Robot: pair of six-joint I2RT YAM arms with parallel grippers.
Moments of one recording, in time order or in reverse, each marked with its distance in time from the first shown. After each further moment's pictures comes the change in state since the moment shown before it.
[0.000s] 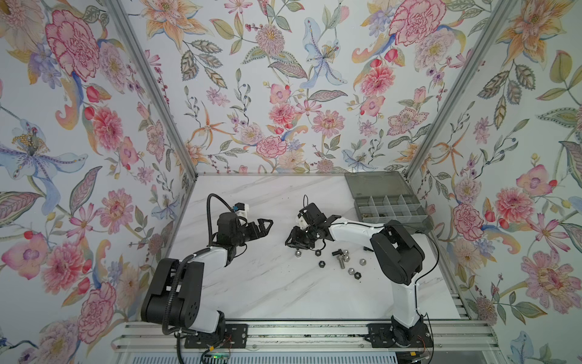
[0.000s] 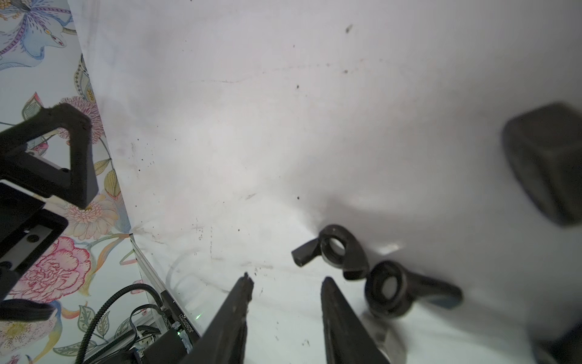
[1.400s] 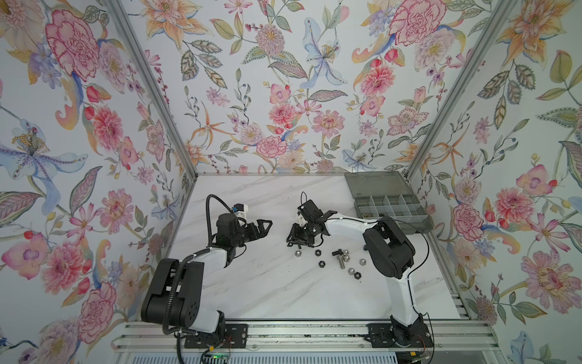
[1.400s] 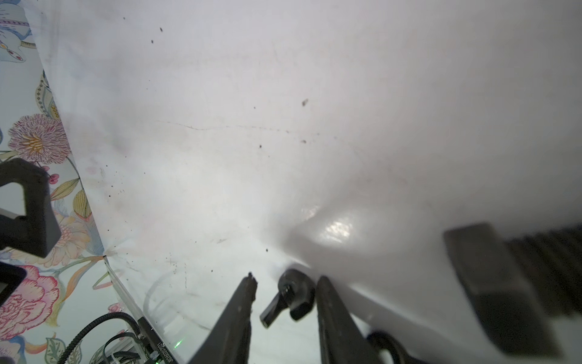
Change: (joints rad) left arm 0.011 0.000 -0.016 0.019 0.003 0.000; right arm -0.023 0.099 0.118 -0.081 0.051 -0.056
